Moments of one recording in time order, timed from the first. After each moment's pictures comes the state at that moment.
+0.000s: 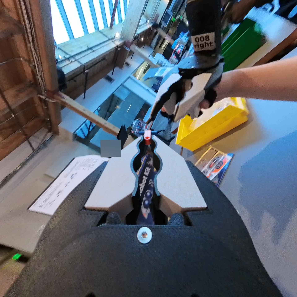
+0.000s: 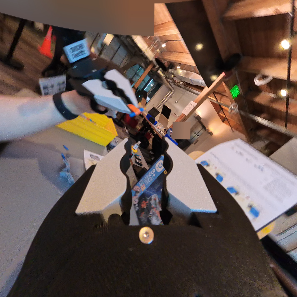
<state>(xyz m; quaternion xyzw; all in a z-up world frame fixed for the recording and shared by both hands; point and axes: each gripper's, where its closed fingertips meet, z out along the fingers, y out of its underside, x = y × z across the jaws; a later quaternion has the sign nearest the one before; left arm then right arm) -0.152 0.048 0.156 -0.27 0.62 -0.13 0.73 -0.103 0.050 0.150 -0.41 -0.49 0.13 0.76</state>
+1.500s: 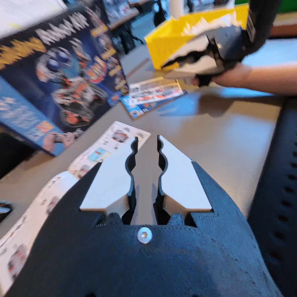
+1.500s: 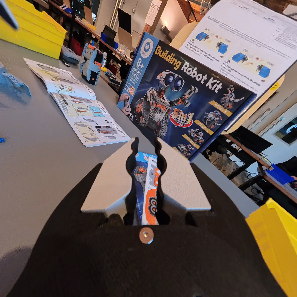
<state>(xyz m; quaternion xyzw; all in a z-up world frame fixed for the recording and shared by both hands) -0.195 0.070 -0.040 -0.65 0.48 -0.23 0.54 -0.014 0.125 -0.055 -0.61 -0.37 0.00 0.70</state>
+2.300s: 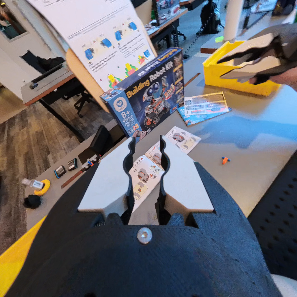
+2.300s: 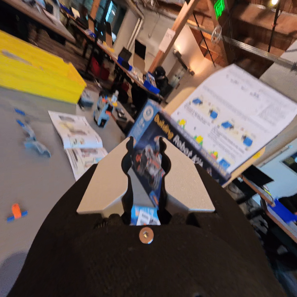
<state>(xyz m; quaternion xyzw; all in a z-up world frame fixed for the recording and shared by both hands) -0.330 0.111 0.121 -0.70 0.42 -0.15 0.56 -0.080 0.117 0.081 -0.57 -0.41 0.03 0.71</state>
